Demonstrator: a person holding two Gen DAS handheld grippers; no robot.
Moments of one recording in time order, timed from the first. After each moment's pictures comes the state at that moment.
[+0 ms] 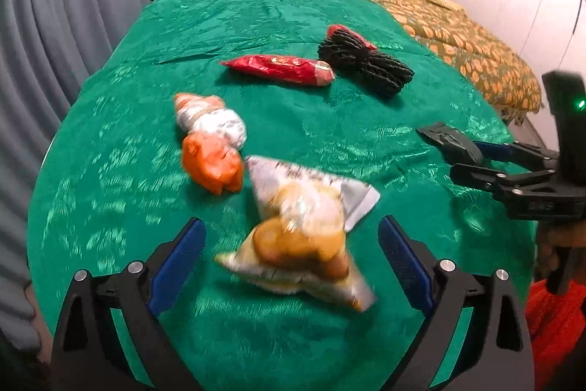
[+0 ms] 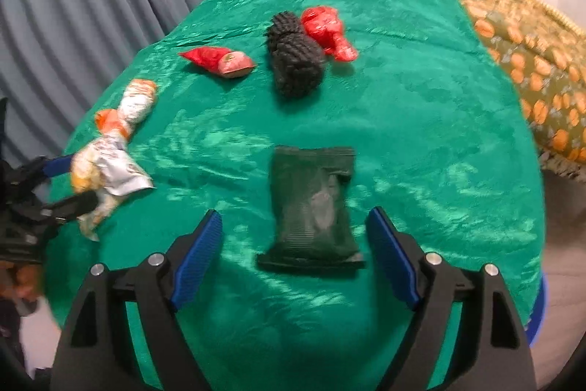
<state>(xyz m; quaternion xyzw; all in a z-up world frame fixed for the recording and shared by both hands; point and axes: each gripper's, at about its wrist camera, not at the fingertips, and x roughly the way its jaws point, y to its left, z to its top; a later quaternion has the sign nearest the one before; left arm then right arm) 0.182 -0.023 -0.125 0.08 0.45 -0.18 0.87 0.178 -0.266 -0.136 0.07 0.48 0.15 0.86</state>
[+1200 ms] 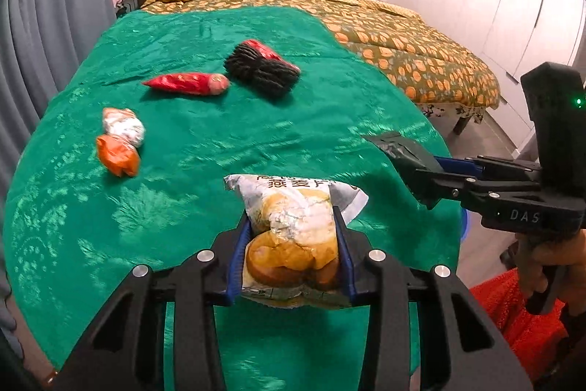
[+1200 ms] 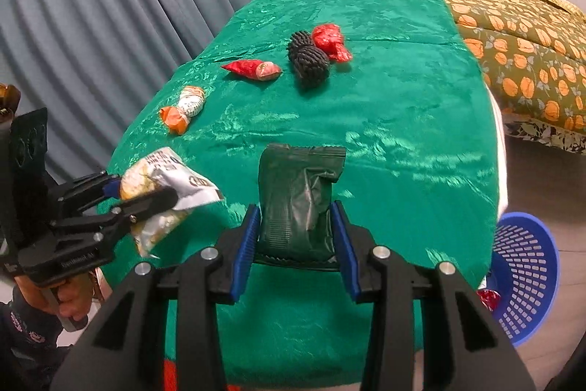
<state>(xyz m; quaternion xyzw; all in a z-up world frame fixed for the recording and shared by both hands) 0.105 -0.087 -0.108 0.06 0.41 -0.25 0.87 0.093 -0.301 -0.105 0.12 0.44 0.18 0.87</state>
